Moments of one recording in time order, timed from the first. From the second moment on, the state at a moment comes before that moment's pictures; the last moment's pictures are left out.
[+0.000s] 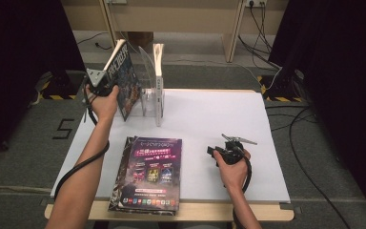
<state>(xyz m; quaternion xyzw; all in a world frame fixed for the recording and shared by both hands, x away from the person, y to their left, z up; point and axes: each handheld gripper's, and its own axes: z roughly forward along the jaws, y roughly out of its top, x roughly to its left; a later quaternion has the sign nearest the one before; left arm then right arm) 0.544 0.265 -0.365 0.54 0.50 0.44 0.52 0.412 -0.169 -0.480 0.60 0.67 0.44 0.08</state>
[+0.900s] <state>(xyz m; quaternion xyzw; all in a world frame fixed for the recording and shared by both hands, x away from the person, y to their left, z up) 0.534 0.273 -0.376 0.54 0.51 0.42 0.52 0.410 -0.168 -0.478 0.60 0.66 0.44 0.08</state>
